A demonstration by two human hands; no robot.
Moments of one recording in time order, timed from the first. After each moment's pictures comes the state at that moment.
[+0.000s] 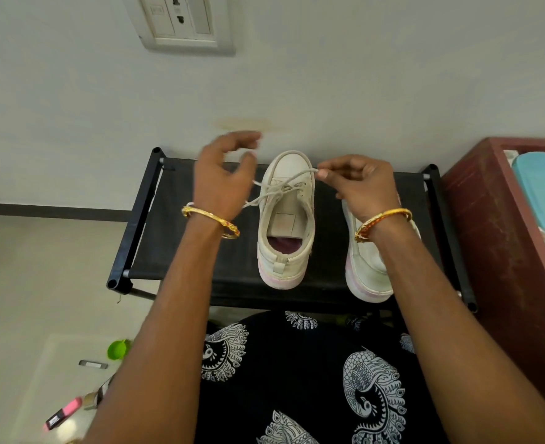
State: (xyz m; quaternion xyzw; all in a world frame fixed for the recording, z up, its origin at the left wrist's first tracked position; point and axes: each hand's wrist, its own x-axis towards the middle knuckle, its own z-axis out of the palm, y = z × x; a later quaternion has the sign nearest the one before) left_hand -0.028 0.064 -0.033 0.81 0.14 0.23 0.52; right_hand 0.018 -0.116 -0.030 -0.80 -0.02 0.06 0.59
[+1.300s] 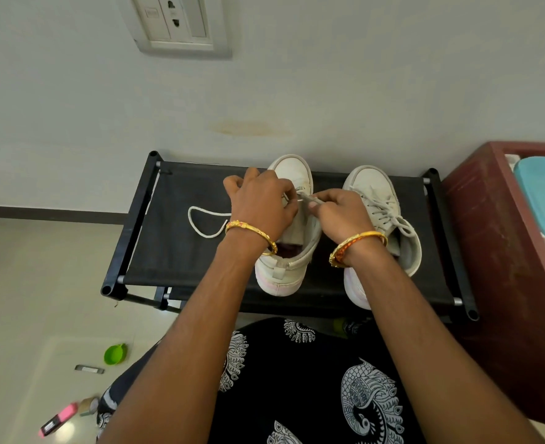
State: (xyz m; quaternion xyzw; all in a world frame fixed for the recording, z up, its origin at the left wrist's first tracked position) left_hand -0.019 0.019 -0.043 0.99 0.09 0.02 0.13; right_hand 0.006 -0.100 -0.046 -0.85 0.06 0.18 0.49
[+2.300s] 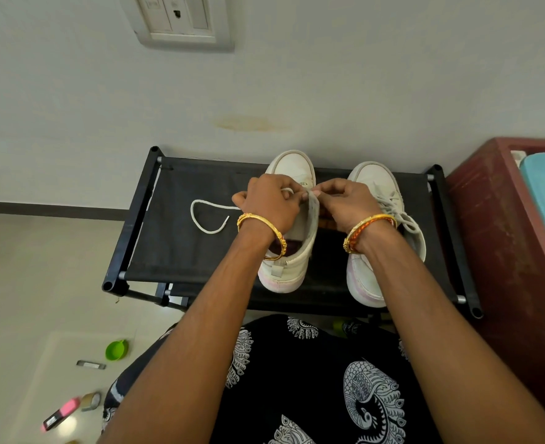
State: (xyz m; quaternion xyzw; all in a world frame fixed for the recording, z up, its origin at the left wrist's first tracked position) left_hand -0.010 0.013 -0.058 0.91 0.20 0.01 0.37; right_hand 0.018 -0.105 -0.049 -0.76 0.09 0.23 0.61
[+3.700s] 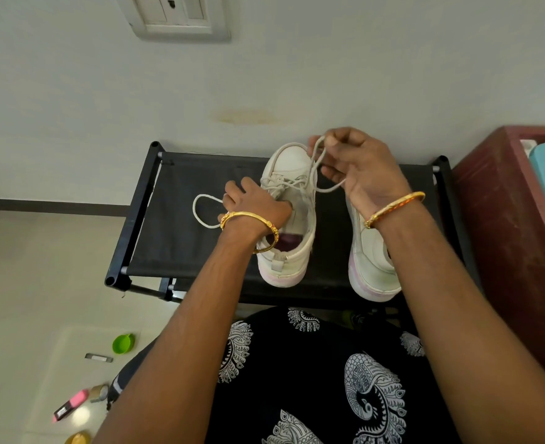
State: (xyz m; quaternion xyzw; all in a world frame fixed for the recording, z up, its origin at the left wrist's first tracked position) left_hand -0.017 0.027 -0.066 0.89 0.31 -0.15 0.31; right_hand 0.026 -0.108 -0.011 -0.63 -0.04 0.19 0.75
